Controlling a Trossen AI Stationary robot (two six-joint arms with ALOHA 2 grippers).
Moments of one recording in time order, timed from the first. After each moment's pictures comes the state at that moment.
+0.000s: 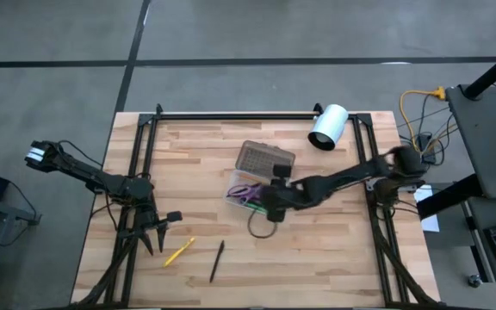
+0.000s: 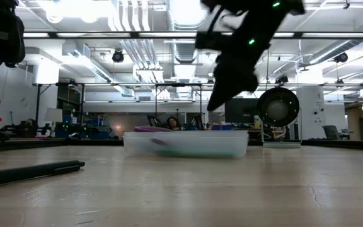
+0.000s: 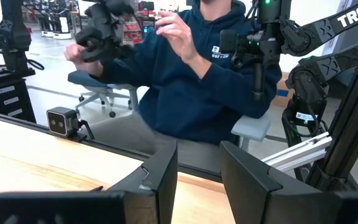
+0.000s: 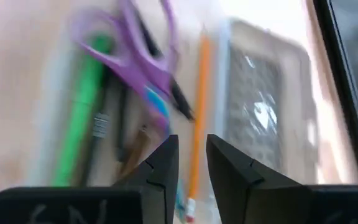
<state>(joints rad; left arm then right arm) -0.30 0.63 0.04 0.49 0.94 0.07 0.18 1.78 1.17 -0.47 0.52 0.13</state>
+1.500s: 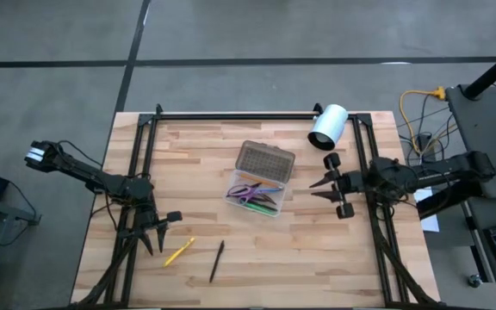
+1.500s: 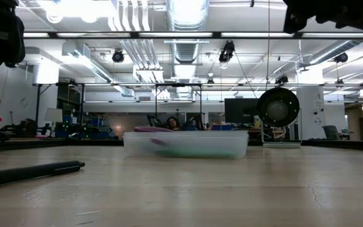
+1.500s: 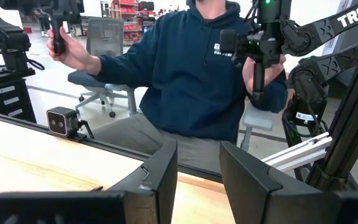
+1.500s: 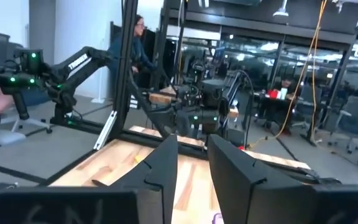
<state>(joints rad) -0.30 0.63 0.04 0.49 0.94 0.07 0.09 0.68 0.26 0.56 -0.13 -0.11</state>
